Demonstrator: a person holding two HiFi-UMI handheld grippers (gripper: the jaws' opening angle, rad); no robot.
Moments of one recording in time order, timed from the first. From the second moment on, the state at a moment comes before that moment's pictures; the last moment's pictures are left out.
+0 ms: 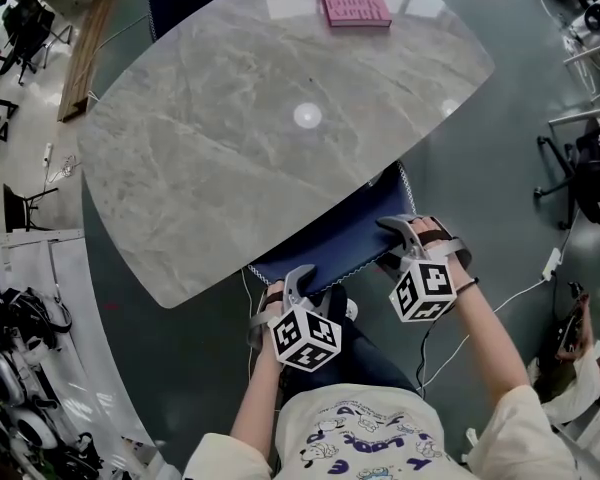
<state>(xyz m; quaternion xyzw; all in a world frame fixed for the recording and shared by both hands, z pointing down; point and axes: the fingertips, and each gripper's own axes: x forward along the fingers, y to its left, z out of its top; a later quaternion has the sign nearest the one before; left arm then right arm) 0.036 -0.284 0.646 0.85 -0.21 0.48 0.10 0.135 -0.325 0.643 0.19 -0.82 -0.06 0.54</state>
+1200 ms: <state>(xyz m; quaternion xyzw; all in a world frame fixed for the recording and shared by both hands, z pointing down) 0.038 -0.261 0.648 0.84 -0.18 0.51 0.08 0.134 -0.293 0.650 0.05 -0.80 -0.11 0.58</state>
